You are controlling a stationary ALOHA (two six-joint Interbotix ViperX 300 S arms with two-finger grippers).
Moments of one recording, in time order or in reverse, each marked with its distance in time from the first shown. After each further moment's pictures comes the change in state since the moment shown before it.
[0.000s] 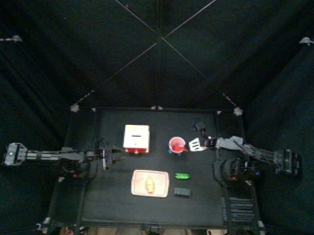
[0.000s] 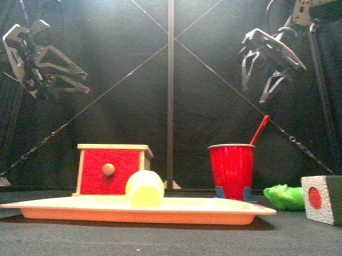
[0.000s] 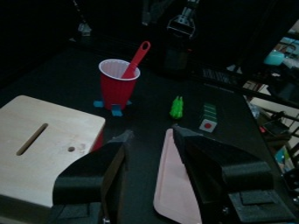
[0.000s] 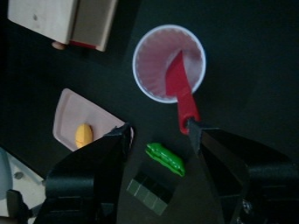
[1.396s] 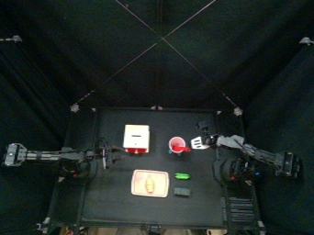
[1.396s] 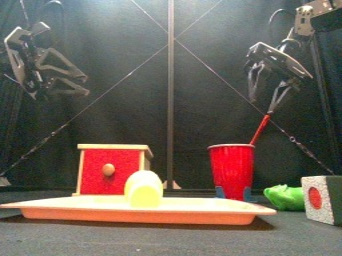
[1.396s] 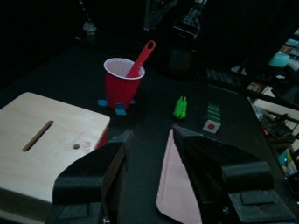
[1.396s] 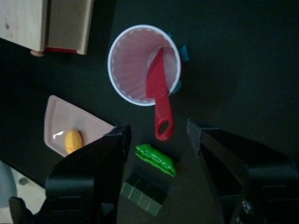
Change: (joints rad) left arm 0.018 0.000 0.009 -0.006 0.002 0.005; right arm -0.081 -0.006 0.046 0.048 0.006 -0.044
